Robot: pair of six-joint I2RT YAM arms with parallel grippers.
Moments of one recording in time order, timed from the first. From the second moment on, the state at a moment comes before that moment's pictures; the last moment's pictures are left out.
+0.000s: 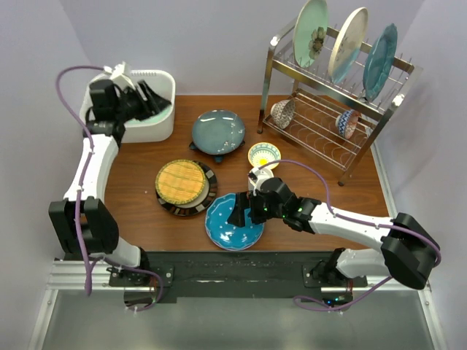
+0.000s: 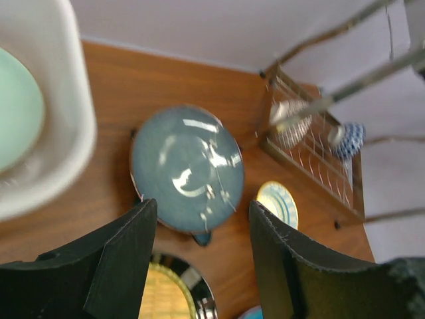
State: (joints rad) left arm 0.10 1.53 1.41 -0.20 0.55 -0.47; right arm 0.91 1.26 0.63 -0.03 -0.15 0.69
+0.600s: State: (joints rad) left arm -0.29 1.21 0.66 -0.22 0.50 -0.42; right arm 0.91 1.15 0.68 -0.29 0.05 0.64
